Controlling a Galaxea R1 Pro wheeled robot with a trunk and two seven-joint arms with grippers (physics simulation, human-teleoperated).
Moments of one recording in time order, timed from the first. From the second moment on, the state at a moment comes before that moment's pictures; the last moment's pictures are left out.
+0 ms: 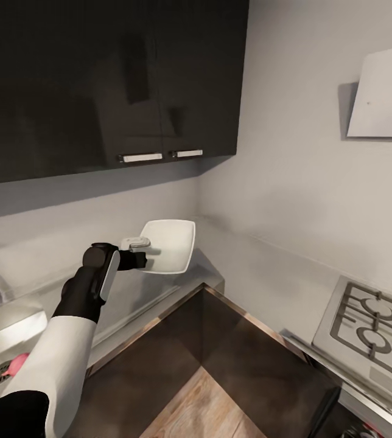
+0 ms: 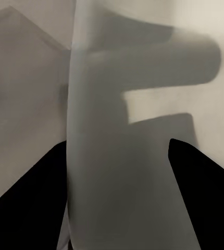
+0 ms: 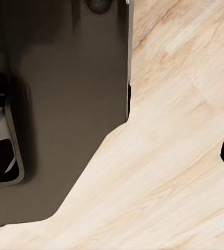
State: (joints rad) left arm -0.90 -0.05 0.04 -1.10 0.01 1.02 -0.06; right arm 0.02 -0.03 0.00 0.07 0.00 -0.16 0.00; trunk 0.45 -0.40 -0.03
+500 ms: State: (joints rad) left arm -0.90 -0.05 0.04 -1.10 0.01 1.02 -0.06; right arm 0.02 -0.03 0.00 0.07 0.00 -0.16 0.00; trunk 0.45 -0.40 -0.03
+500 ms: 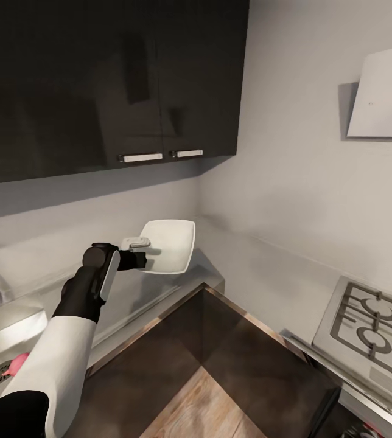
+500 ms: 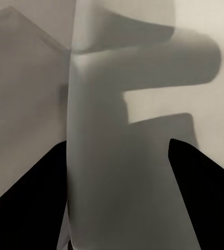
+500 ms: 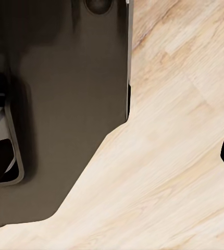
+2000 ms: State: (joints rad) left arm -0.90 -0.05 0.04 -1.09 0.01 1.03 -0.06; right arm 0.02 -0.03 0.00 0.07 0.00 -0.16 0.00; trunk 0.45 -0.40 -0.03
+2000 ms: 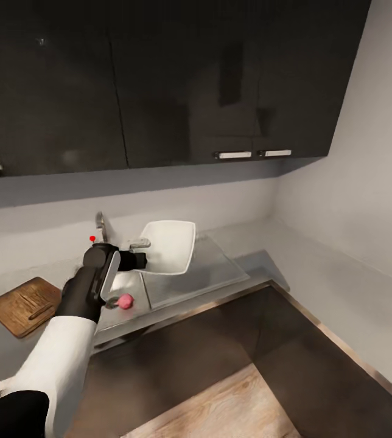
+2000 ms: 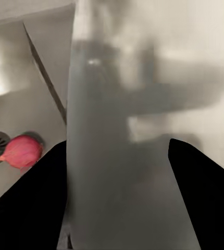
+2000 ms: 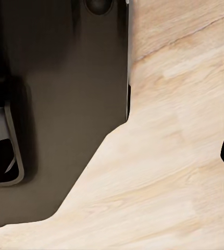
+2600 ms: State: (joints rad) left arm -0.90 -0.05 0.04 -1.09 0.01 1.03 -0.06; right arm 0.02 -0.03 0.00 0.07 0.00 -0.16 0.00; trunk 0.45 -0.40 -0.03
